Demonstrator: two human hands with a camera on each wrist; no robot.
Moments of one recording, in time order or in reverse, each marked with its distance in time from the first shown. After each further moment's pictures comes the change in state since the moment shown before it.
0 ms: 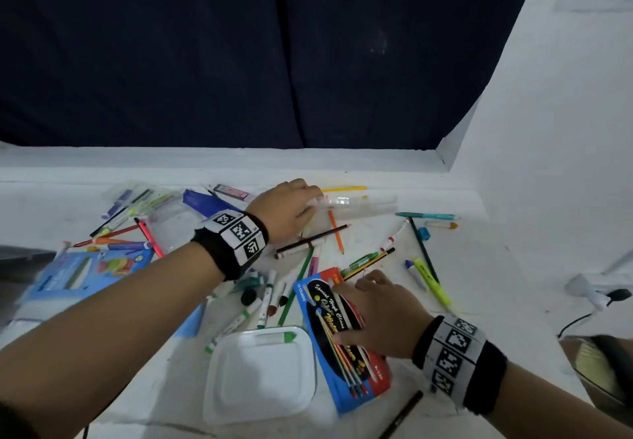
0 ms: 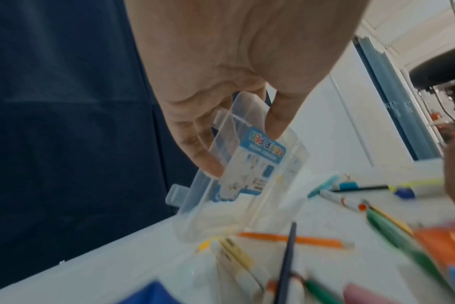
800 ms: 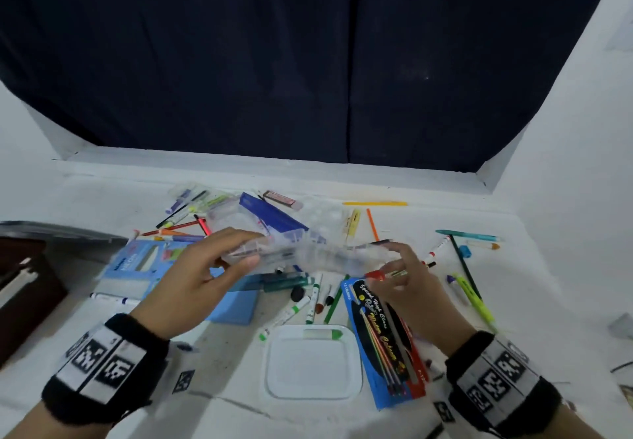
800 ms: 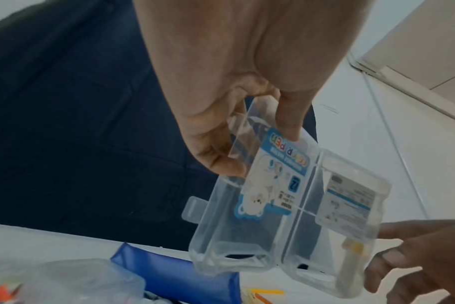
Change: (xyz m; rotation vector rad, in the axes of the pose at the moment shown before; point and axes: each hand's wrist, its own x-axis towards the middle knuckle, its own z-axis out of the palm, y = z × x) left_hand -0.216 -0.030 -0.051 -0.529 0.384 -0.020; right_hand 0.001 -0.051 -0.029 0.807 0.415 0.145
